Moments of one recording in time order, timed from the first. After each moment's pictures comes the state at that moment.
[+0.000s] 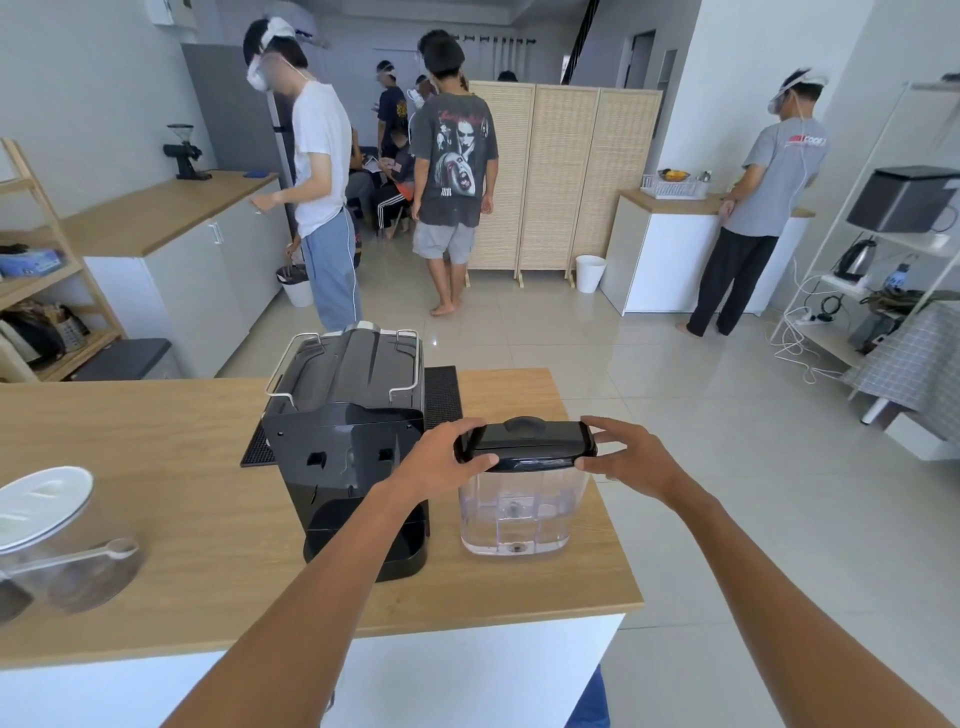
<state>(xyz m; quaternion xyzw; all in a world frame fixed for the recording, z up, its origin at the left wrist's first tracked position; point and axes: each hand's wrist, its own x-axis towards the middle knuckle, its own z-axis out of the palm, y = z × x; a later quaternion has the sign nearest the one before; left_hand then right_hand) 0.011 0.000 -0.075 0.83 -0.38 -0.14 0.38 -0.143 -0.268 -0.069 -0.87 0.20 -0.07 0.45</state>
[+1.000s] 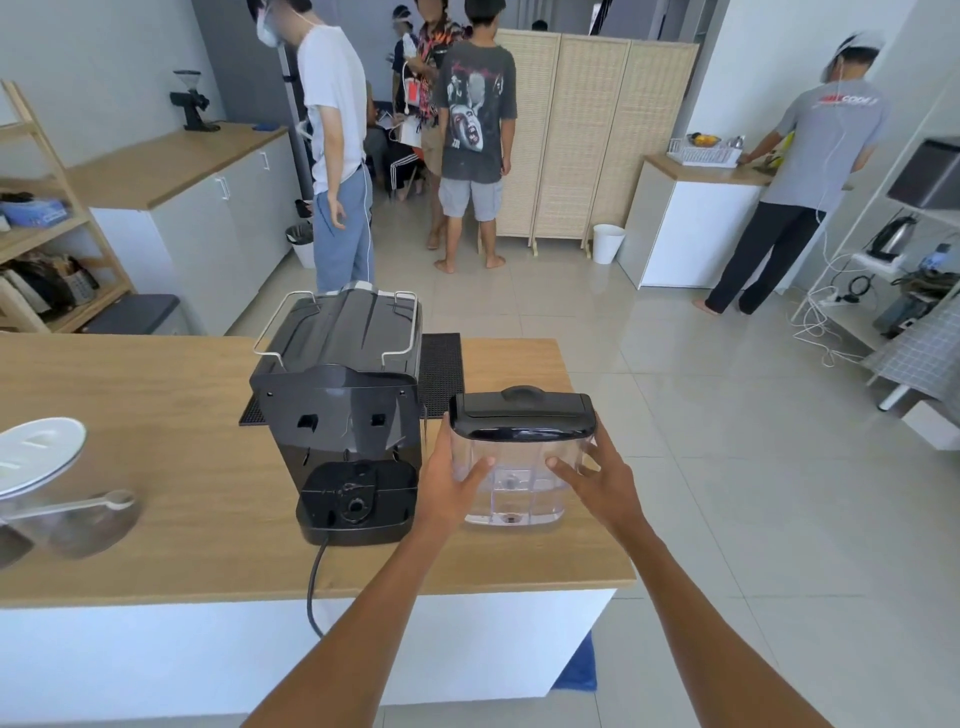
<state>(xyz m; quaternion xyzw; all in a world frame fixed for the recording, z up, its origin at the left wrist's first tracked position) -0.049 -0.016 -0.150 0.78 -0.17 -0.12 0.60 -0.147 -0.221 -0.149 -0.79 0.21 -0.19 0.54</state>
